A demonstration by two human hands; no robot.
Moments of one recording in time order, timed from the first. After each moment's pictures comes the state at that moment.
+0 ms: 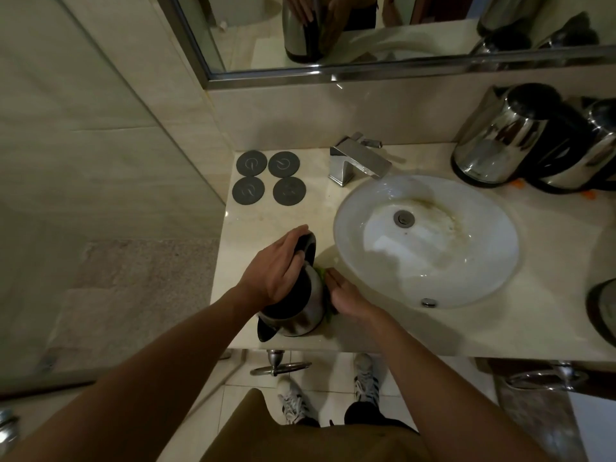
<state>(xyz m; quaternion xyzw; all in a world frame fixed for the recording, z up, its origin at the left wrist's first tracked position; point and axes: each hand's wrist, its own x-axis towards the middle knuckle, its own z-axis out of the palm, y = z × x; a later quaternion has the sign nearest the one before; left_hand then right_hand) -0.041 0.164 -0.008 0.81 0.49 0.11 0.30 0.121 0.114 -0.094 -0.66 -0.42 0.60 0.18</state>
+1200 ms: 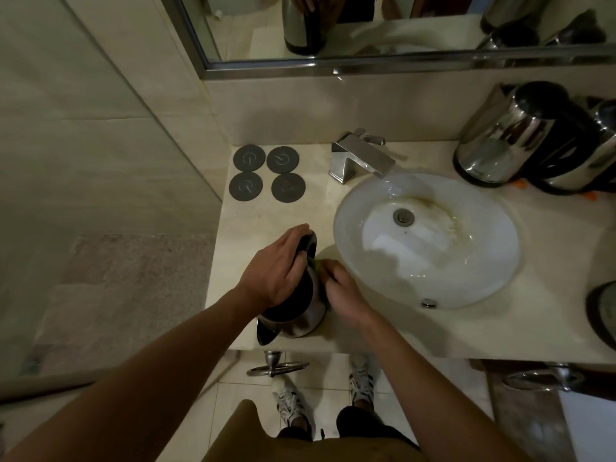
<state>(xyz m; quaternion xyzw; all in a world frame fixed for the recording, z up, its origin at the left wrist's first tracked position) -0.041 0.164 -0.009 0.82 0.48 0.12 0.30 0.110 0.112 -0.078 -0.63 -0.41 0.58 0.31</state>
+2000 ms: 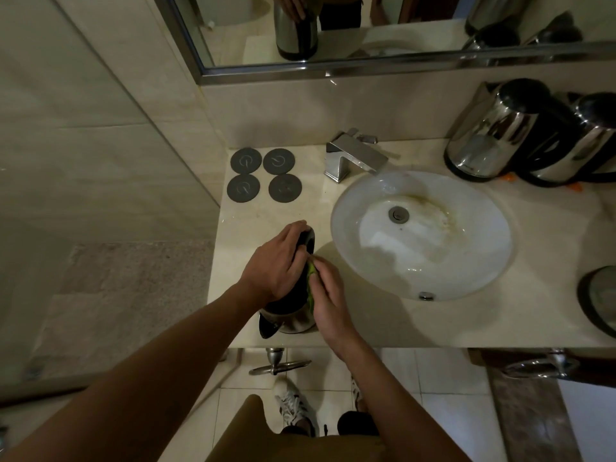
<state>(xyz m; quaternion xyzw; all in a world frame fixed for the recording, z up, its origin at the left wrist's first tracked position) -0.039 0.162 -0.007 0.83 0.47 0.11 0.27 0.070 0.072 -0.052 -0.60 -0.39 0.51 0.48</state>
